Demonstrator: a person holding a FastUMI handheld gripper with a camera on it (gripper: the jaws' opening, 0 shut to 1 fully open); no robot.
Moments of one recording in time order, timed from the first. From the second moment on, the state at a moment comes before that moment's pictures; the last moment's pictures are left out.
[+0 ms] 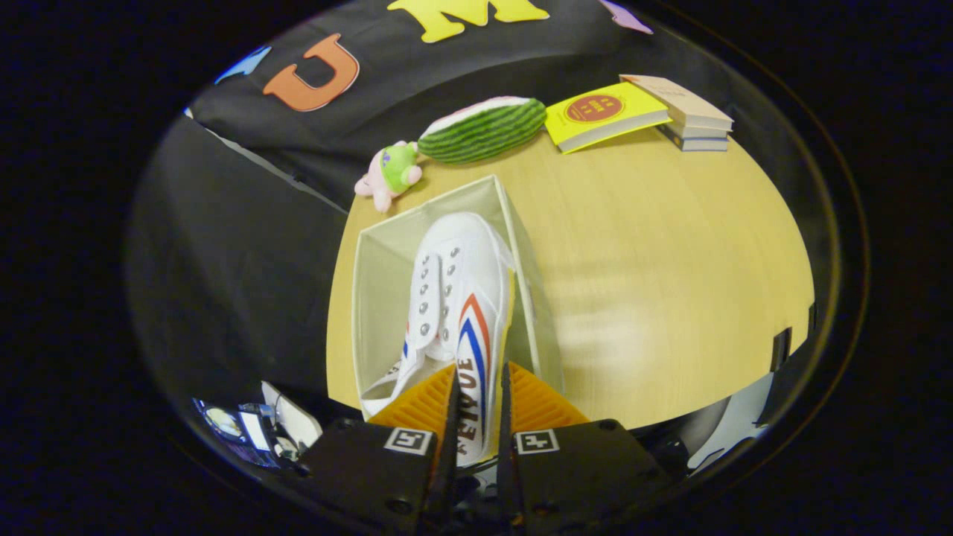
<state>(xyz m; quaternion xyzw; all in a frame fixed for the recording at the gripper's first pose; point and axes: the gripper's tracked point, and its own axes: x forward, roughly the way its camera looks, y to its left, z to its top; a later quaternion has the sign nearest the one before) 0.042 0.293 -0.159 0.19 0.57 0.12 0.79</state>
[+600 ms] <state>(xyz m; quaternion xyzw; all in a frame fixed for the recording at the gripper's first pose) 0.074 0.269 -0.095 0.16 0.38 0.16 0.90</state>
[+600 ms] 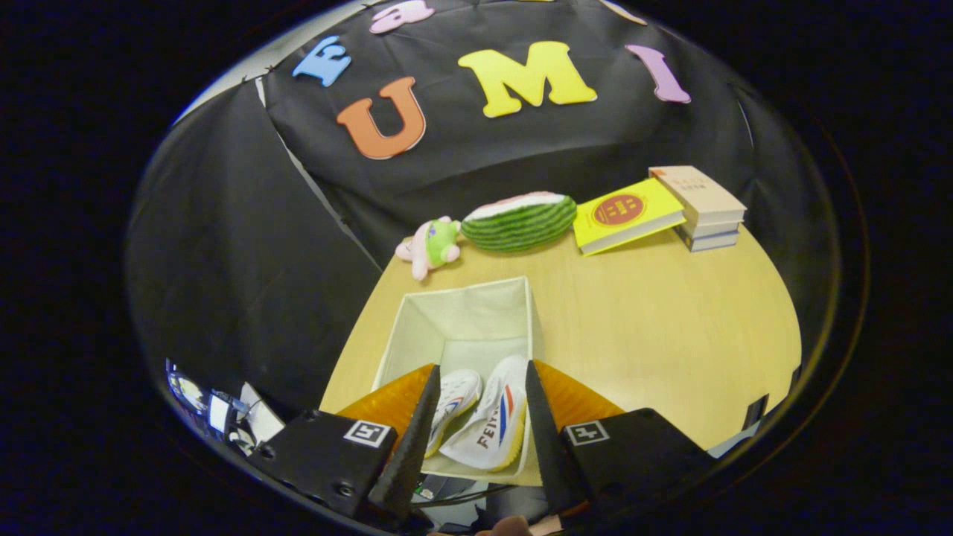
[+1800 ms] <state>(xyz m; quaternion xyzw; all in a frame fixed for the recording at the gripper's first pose) 0.005 0.140 0.008 0.07 0.01 0.08 0.99</state>
